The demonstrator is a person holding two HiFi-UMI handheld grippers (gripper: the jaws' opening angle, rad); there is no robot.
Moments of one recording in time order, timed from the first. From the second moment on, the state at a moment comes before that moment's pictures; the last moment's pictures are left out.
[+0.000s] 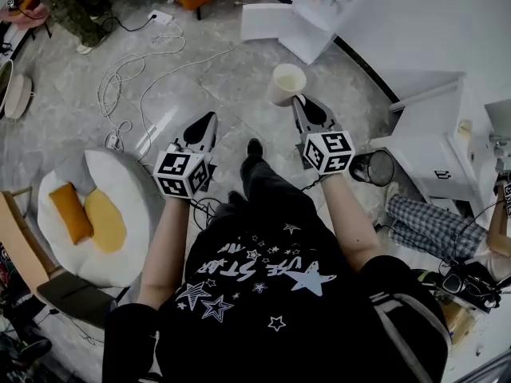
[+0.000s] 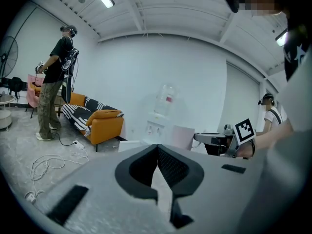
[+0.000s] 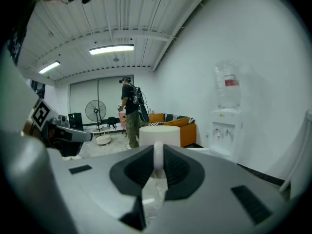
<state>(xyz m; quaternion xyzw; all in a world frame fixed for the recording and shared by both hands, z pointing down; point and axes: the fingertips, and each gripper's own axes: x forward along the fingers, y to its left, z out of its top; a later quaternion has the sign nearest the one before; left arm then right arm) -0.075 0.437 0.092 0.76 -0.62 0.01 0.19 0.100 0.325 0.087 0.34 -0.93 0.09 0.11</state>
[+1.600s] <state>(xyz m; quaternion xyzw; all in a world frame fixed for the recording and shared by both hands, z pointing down) -0.098 -0.048 0.429 0.79 -0.54 0.12 0.28 0.107 -0.182 0.522 0.51 -0.80 0.25 0.21</state>
